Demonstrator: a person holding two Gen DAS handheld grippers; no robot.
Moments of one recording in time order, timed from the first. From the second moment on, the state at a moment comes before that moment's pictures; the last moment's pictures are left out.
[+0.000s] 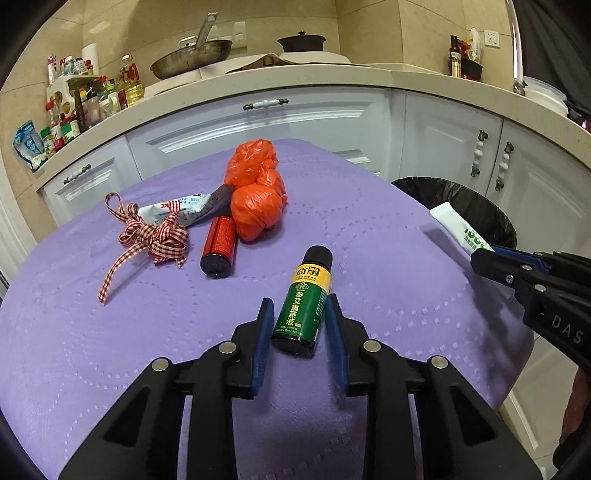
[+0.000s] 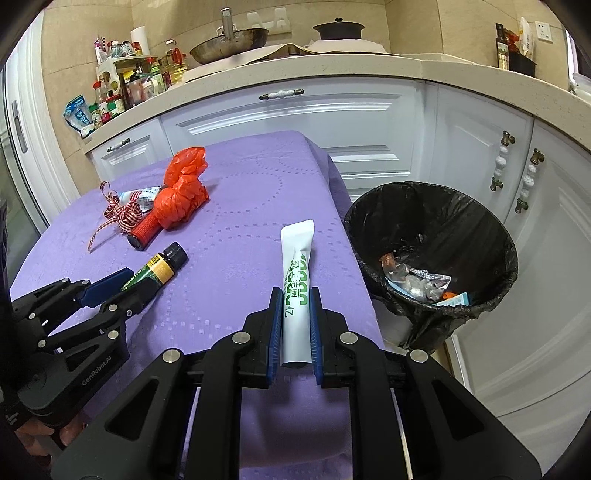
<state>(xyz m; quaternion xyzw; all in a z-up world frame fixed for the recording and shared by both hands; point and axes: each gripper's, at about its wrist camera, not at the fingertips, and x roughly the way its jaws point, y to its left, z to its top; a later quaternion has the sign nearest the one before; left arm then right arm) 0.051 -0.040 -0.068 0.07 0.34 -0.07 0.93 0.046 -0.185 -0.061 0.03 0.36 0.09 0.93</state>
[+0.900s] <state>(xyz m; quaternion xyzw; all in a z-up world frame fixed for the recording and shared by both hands) 0.043 -0.049 -0.027 0.06 0.26 -0.04 0.96 0.051 -0.205 -0.048 0.03 0.32 0.06 0.94</state>
